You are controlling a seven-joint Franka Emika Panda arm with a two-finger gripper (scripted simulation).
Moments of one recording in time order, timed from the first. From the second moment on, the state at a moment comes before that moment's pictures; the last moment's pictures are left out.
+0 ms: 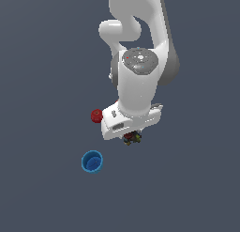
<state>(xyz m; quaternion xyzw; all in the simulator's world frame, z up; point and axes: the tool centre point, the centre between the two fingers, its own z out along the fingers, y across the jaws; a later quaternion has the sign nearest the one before) 0.082 0.039 0.202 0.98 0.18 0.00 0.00</state>
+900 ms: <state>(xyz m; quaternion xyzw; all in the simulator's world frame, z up) 0.129 0.029 0.353 0.98 0.18 0.00 0.00</state>
